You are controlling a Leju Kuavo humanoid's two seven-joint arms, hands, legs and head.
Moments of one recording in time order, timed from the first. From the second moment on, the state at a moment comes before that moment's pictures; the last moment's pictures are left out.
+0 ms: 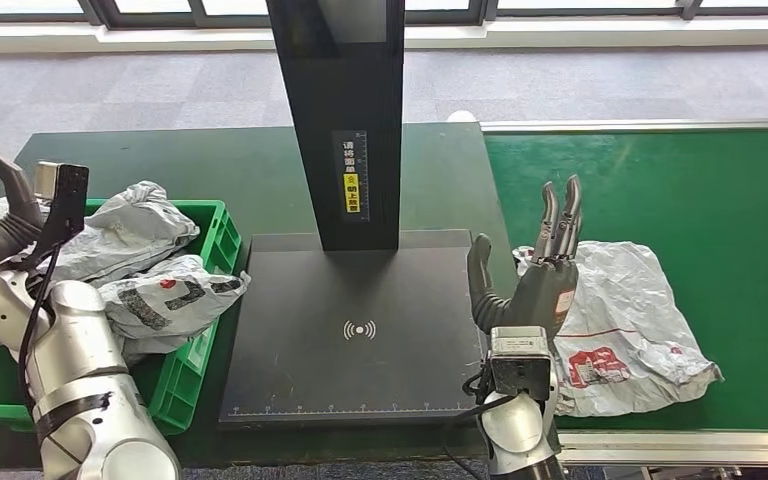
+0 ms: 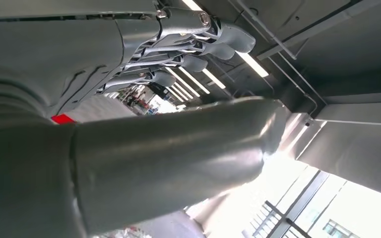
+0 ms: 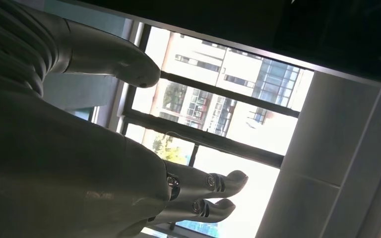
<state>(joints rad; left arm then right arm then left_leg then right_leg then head) -0.64 -0.19 0.82 -1.31 -1.48 0.70 -0.16 -0.12 0.31 0.27 -1.49 0.36 -0.63 -0.70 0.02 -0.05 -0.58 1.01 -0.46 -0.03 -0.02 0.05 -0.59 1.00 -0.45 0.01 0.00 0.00</state>
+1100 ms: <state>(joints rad) -0.31 -0.32 0.28 -1.40 -0.19 0.01 -0.65 -0.34 0.28 -0.45 -1.13 1.05 -0.70 -0.65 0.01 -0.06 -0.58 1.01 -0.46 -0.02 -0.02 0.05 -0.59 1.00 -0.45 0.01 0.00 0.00</state>
